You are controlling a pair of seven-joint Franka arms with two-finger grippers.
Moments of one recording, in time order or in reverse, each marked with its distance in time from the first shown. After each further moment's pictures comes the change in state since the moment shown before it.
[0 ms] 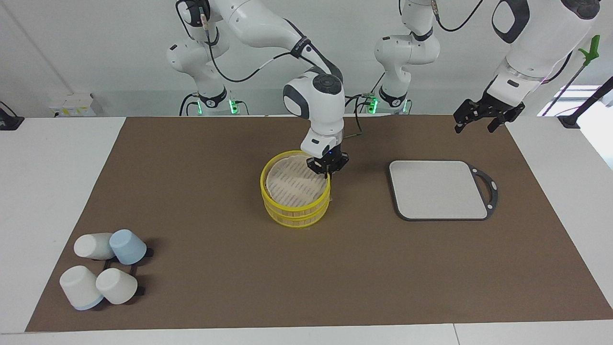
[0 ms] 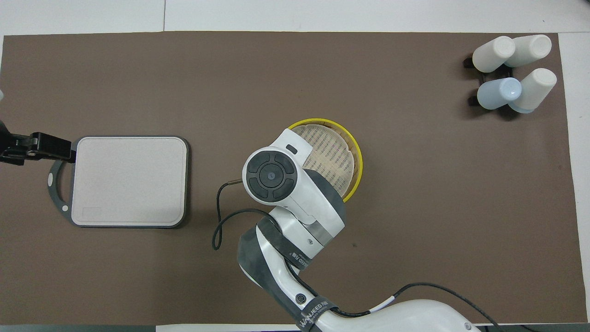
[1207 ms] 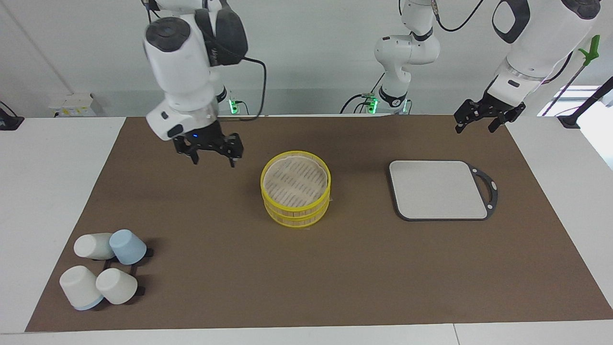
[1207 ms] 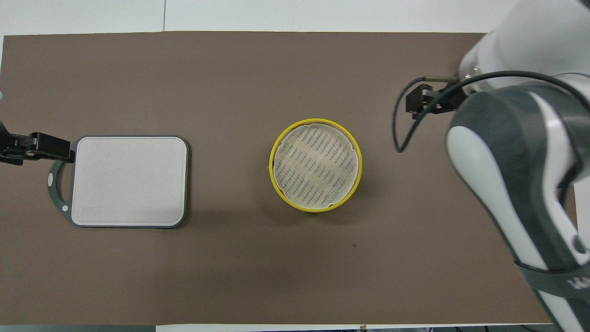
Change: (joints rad) left arm 0.000 0.000 0.002 0.000 0.003 0.001 0.002; right arm -0.513 -0.241 -0.027 0.258 -0.004 -0.683 -0.328
